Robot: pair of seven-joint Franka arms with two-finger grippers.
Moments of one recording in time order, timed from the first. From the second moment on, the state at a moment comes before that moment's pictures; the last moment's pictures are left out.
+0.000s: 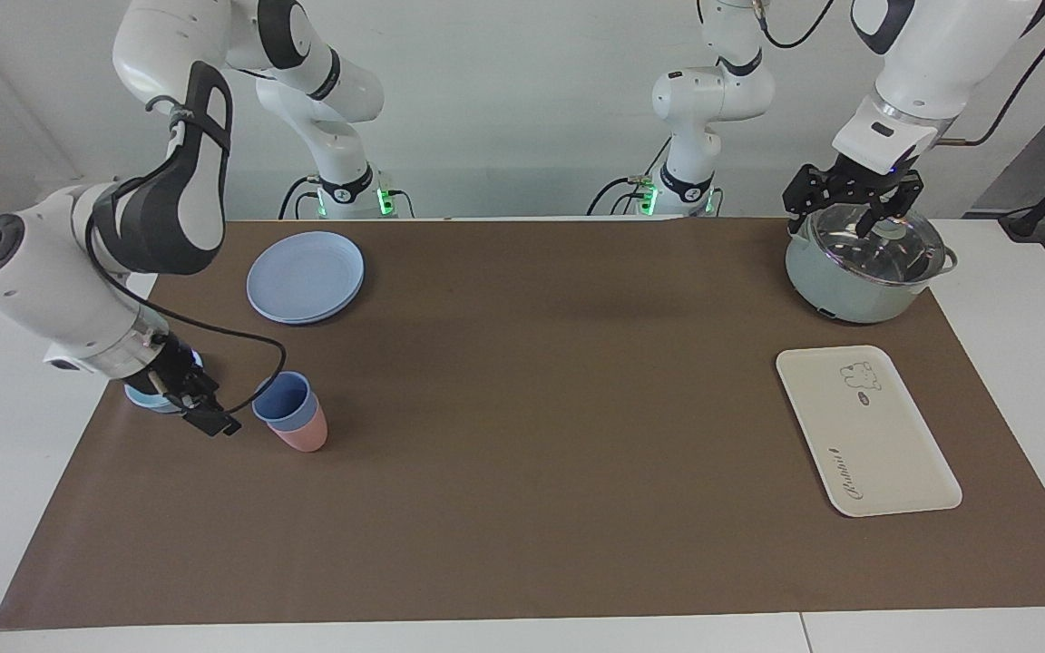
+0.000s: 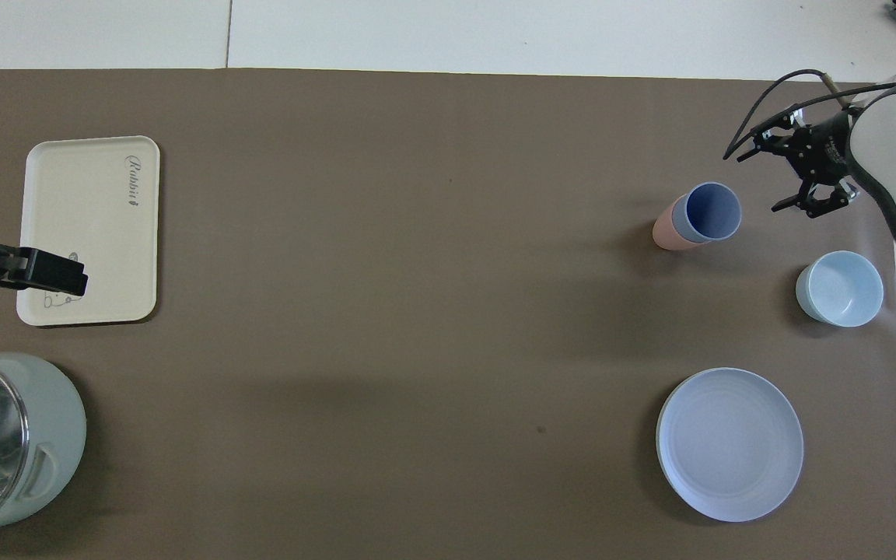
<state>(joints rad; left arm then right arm) 0.01 -0.08 -0.09 -1.64 0.00 1.54 0.09 -0.17 0.59 0.01 -1.30 0.25 1.79 0.76</state>
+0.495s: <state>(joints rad) 0.01 -0.08 -0.09 -1.64 0.00 1.54 0.09 -0.18 0.72 0.02 -1.27 0.40 1.81 0.84</state>
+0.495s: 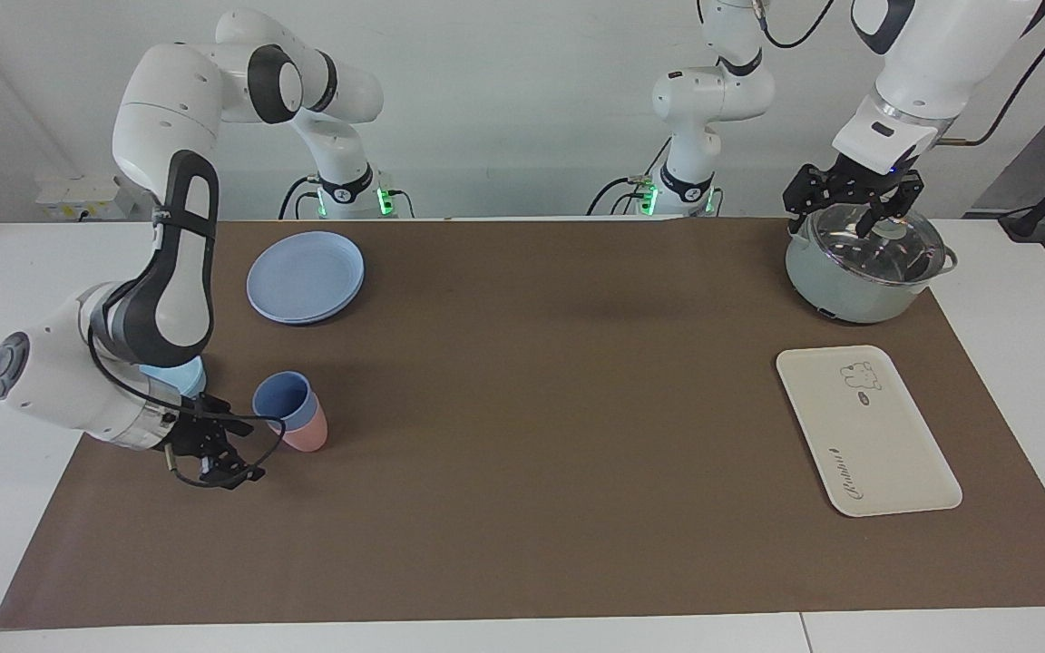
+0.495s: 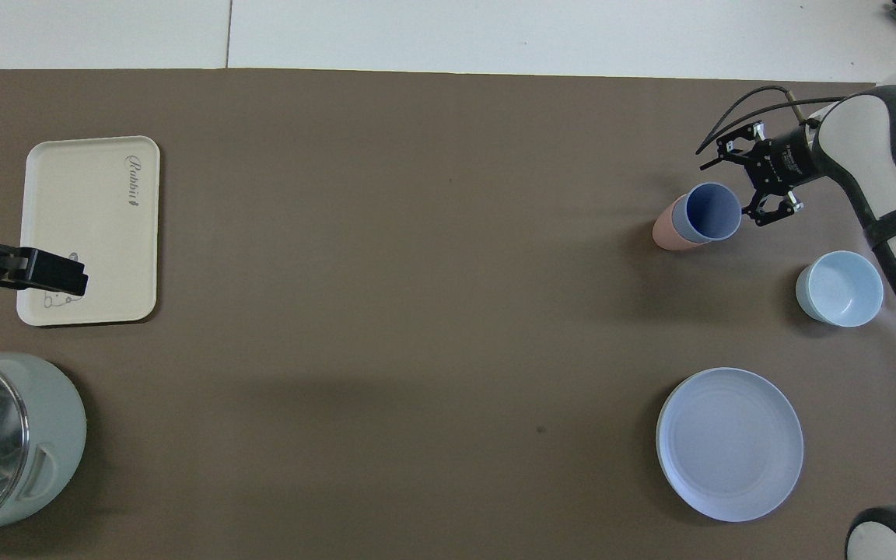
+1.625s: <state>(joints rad) 0.01 -0.08 -0.09 -1.64 0.00 1.54 0.09 -0.18 0.65 0.03 -1.49 0.64 1.80 0.90</state>
